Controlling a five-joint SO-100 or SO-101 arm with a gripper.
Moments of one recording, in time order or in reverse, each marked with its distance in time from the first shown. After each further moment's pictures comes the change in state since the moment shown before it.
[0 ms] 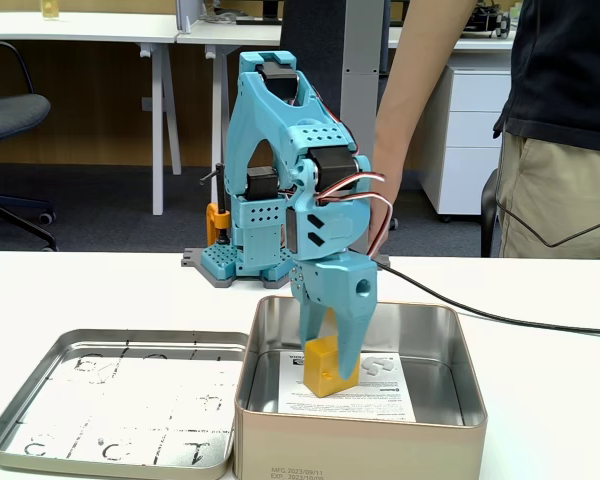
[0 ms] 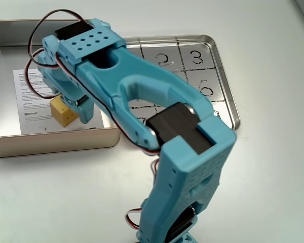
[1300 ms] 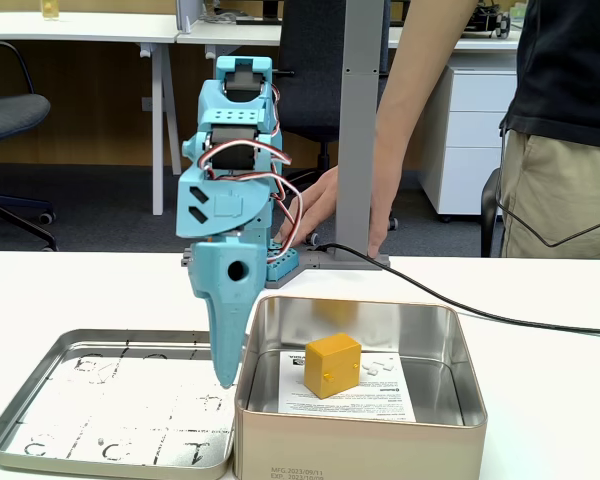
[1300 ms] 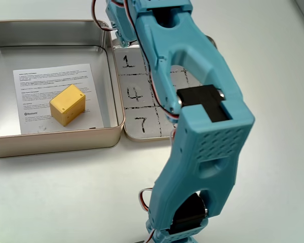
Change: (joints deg) arm 20.6 -6.2 -19.1 0.1 0.9
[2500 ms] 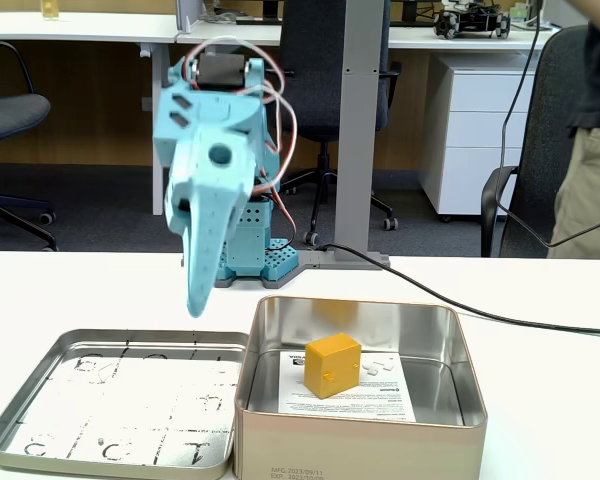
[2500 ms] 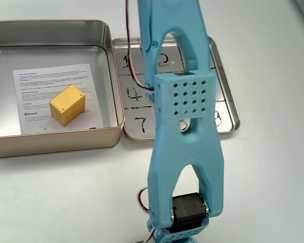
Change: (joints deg) arm 1.8 -30.8 -76.2 19.1 -0.2
